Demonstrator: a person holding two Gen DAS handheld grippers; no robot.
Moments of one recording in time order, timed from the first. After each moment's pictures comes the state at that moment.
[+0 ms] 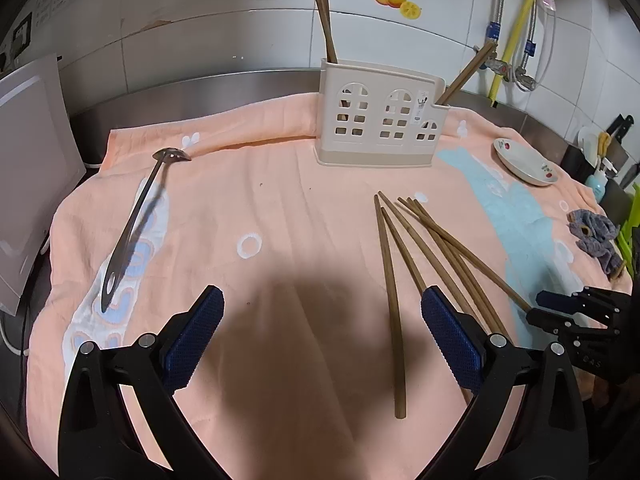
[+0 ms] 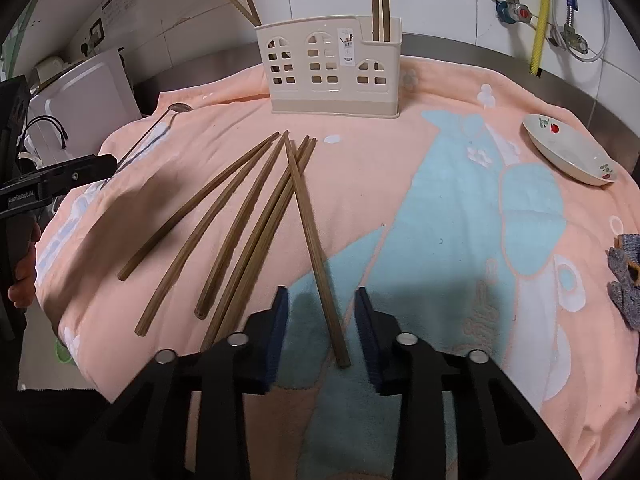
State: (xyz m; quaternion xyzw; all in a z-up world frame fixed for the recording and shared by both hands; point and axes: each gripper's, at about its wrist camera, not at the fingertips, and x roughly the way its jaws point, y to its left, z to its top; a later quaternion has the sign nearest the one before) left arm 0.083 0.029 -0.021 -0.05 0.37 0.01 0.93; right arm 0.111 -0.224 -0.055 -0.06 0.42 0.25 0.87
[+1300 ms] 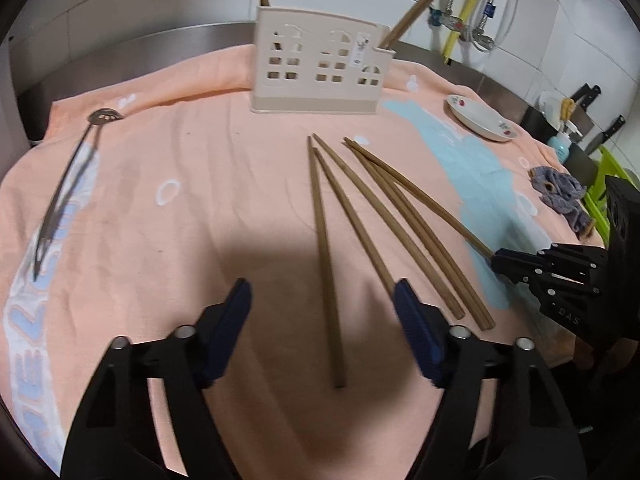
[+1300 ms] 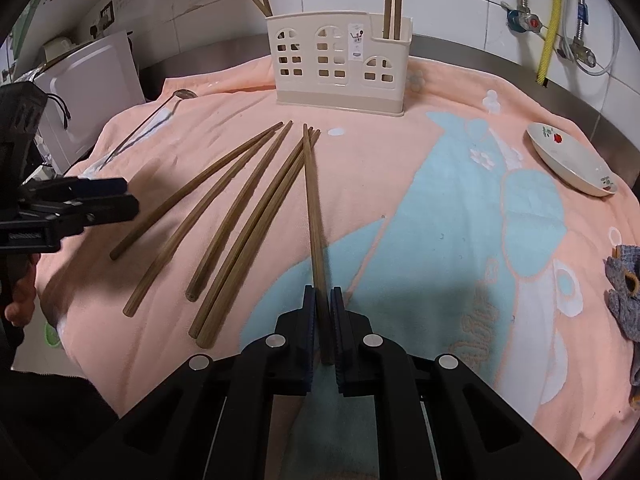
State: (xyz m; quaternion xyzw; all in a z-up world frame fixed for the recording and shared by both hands) left arm 0.082 -0.006 -0.059 -0.06 0.42 -0.08 0.90; right arm 0.107 -0.224 -0.060 -0.09 0.41 0.25 0.87
